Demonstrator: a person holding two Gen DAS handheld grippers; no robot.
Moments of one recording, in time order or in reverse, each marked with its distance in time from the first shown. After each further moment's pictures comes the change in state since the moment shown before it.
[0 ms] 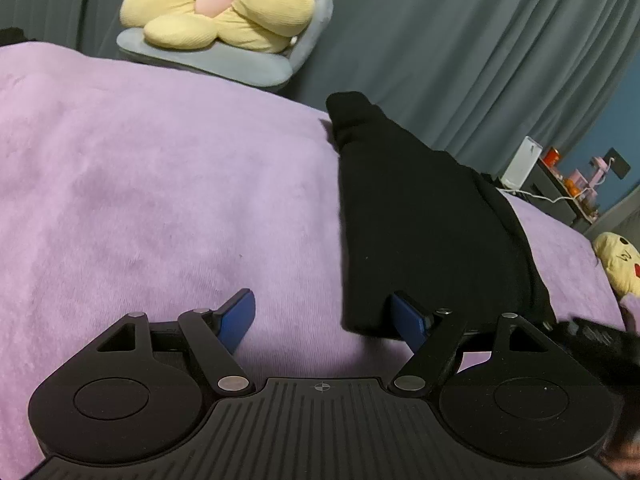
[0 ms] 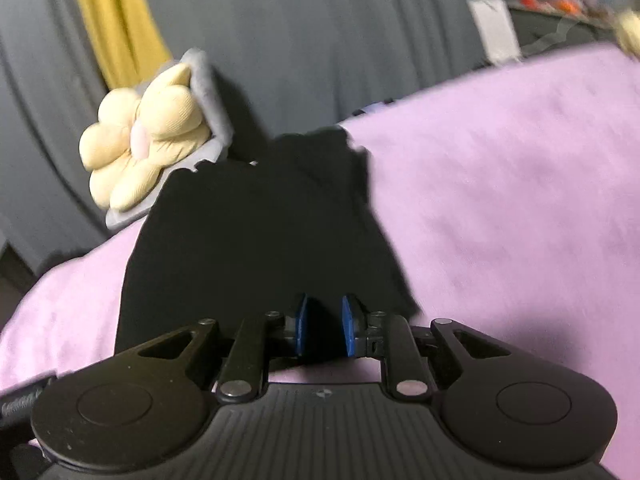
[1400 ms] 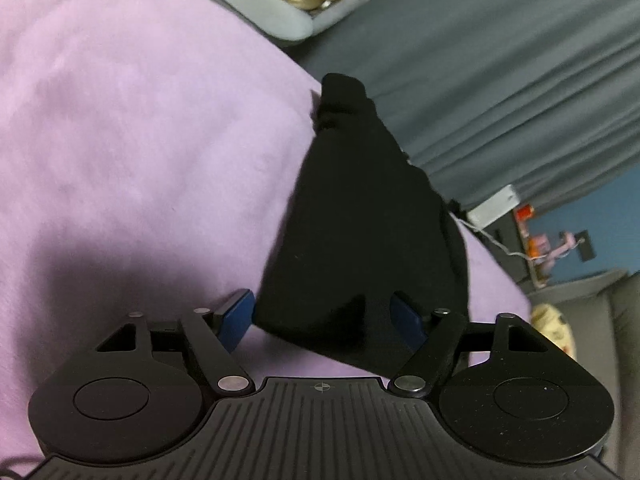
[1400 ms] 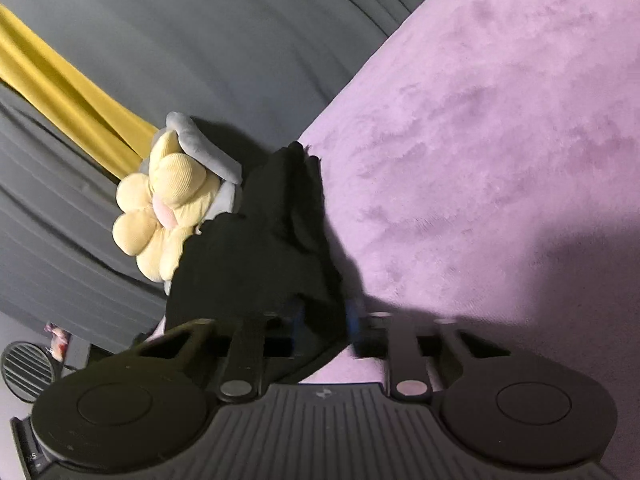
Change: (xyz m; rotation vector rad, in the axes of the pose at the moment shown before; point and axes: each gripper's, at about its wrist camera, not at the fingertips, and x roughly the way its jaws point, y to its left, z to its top) left arm 0.021 0.002 0.018 -0.371 0.118 -0.177; right arm 0.015 -0.071 0.022 0.347 0.071 0.218
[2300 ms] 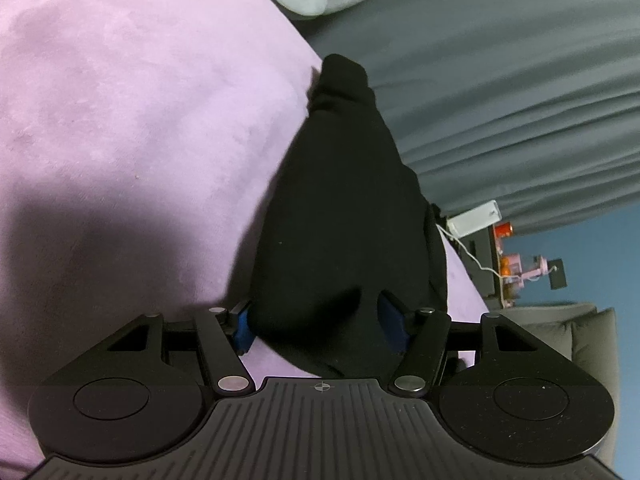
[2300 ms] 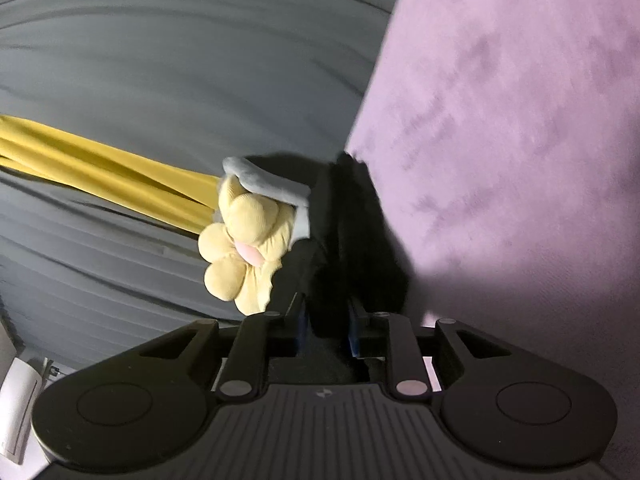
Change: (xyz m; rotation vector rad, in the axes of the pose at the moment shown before) left arm 0.024 -0.001 0.006 -0.139 0.047 -0.073; right arm 0.001 -0.019 0.004 0.229 -0.046 0.277
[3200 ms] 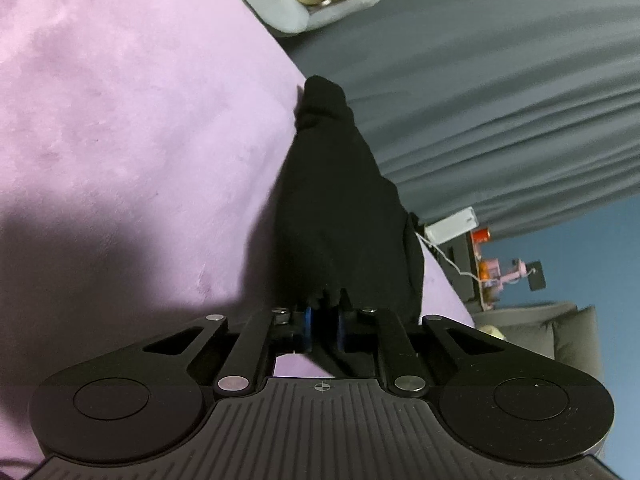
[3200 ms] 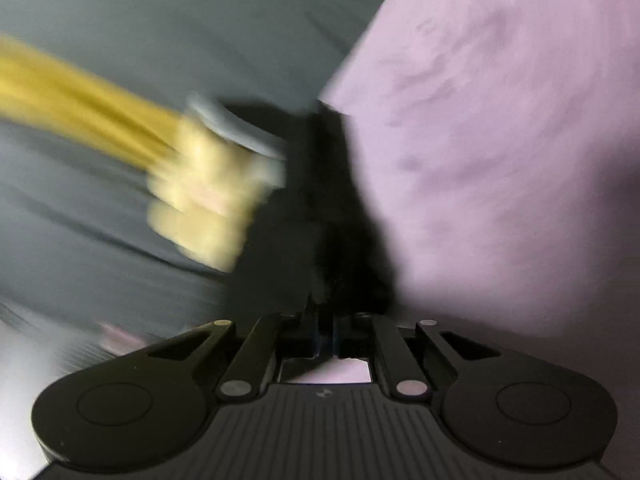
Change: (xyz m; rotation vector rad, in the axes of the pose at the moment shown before) left arm -0.024 0.012 -0.005 0.033 -0.037 -0.076; right arm 0.028 0.015 -0.007 -0.212 0.190 -0.245
